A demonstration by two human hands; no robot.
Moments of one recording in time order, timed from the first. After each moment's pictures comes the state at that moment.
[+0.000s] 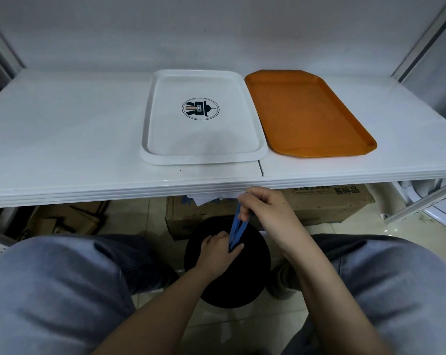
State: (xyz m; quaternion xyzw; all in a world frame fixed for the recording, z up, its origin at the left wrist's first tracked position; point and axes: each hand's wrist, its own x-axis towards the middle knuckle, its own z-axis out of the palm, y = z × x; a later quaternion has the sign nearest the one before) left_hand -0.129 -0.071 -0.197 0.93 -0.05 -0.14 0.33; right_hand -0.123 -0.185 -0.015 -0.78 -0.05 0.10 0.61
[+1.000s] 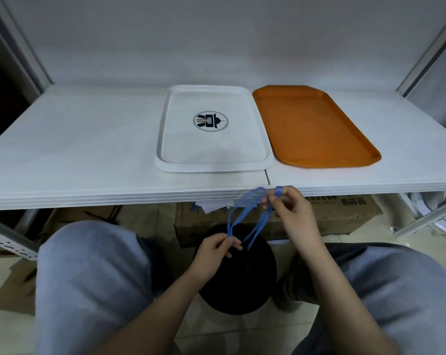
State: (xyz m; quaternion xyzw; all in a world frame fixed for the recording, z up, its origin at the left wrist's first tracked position) left_hand -0.146 -0.045 -0.146 0.74 0.03 -0.14 0.65; right_hand -0.110 -0.217 -0.048 -0.77 -0.01 -0.02 0.64
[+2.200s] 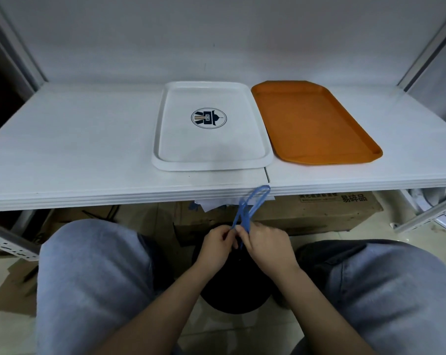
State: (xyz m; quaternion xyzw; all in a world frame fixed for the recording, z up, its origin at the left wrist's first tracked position) left_hand -0.128 -0.060 -0.148 0.80 0.05 -0.10 0.59; right_hand -0.128 -0.189 -0.107 -0.98 -0.16 -0.13 0.06
